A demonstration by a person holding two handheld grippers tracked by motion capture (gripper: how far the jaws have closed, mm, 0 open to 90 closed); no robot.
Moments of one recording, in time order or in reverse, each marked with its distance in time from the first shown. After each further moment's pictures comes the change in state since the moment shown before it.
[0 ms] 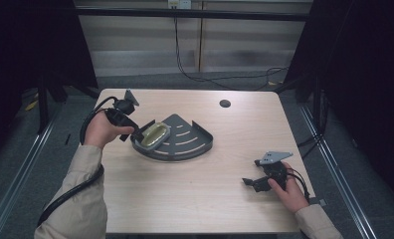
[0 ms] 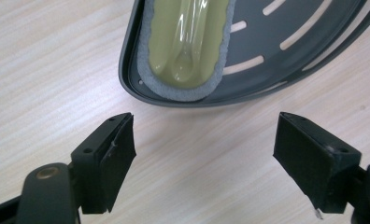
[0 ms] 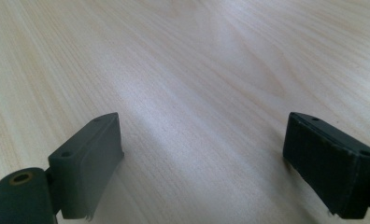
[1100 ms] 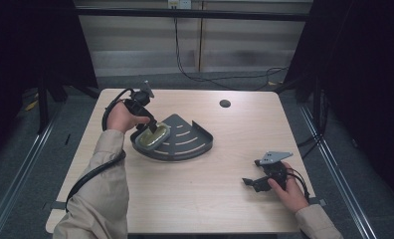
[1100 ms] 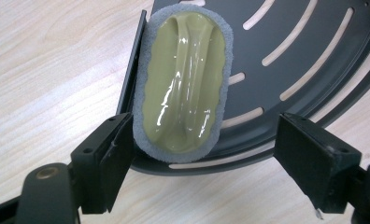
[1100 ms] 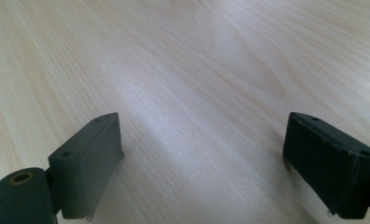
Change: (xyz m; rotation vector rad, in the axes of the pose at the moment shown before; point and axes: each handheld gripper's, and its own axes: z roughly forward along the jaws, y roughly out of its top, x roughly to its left) left arm -0.008 0.054 0.020 0.000 0.026 0.012; right arm 0.000 0.000 0.000 0.001 -0.001 0.001
